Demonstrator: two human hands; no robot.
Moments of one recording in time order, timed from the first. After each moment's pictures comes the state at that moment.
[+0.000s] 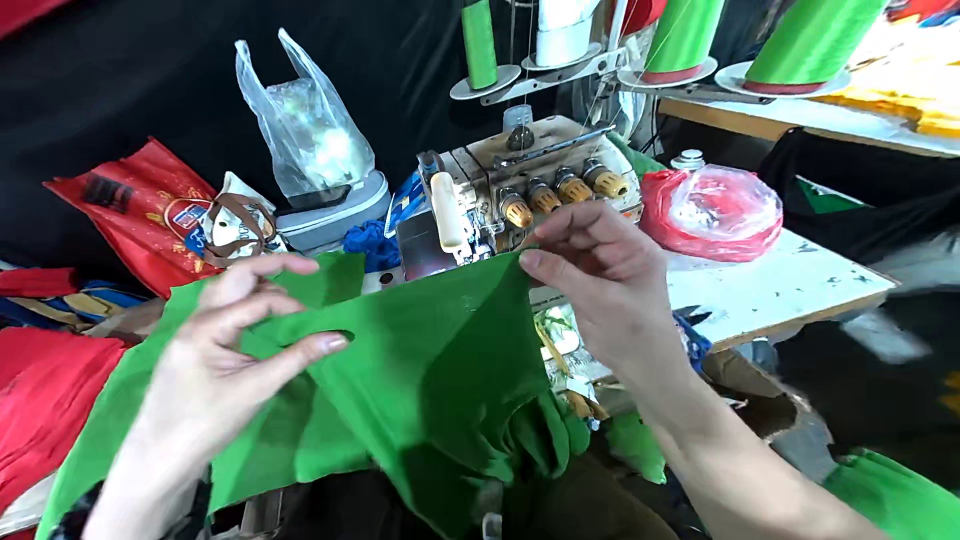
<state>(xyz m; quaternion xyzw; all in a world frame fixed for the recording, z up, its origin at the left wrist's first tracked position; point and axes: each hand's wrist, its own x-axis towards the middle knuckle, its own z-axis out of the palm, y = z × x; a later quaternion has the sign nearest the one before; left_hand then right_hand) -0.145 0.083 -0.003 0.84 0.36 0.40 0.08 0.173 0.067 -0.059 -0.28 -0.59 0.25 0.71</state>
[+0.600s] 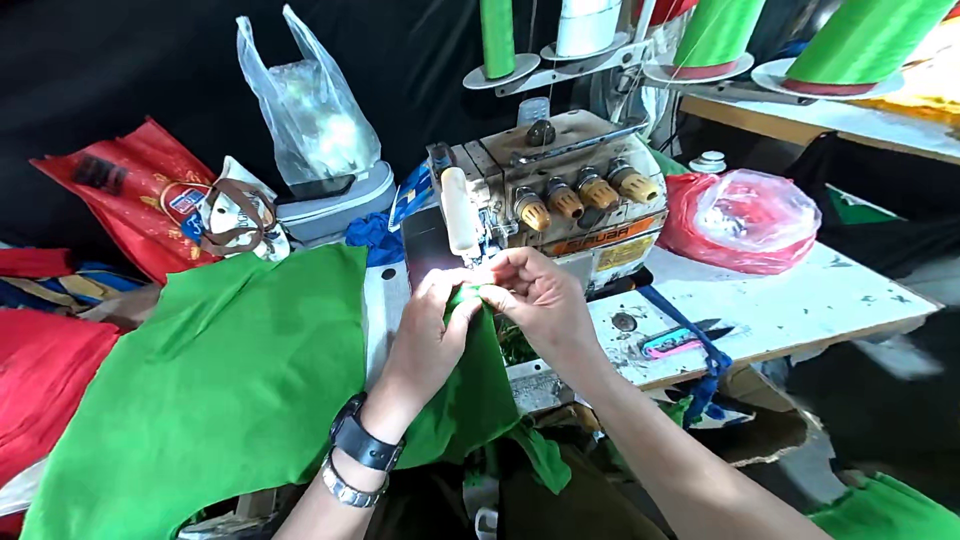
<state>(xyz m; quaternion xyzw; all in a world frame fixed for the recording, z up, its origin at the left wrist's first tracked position) -0.018 0.112 -0.086 0.83 0.37 0.39 0.14 0.147 0.103 -0.107 -0.37 -0.60 0.28 0.65</state>
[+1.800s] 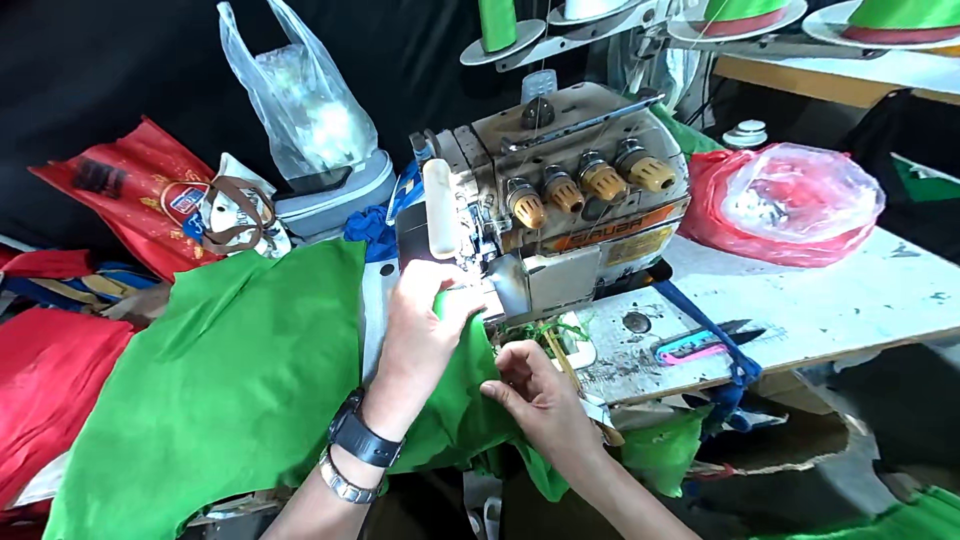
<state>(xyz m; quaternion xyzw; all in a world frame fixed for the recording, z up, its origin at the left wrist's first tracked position) -0.006 0.120 -0.089 0.81 0.43 0.40 0.06 0.137 0.049 -0.191 -0.41 -0.58 0.37 0.60</state>
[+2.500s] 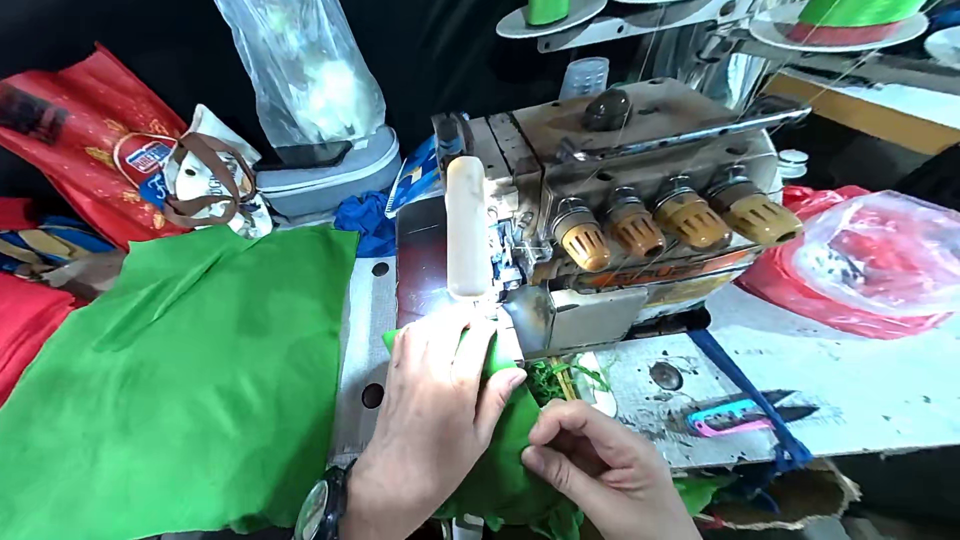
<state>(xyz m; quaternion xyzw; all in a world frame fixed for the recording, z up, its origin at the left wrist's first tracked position) 0.001 0.106 -0.112 0.84 0.43 0.32 -0.09 0.178 0.043 -0.158 -0.31 -0.60 0.46 0.58</state>
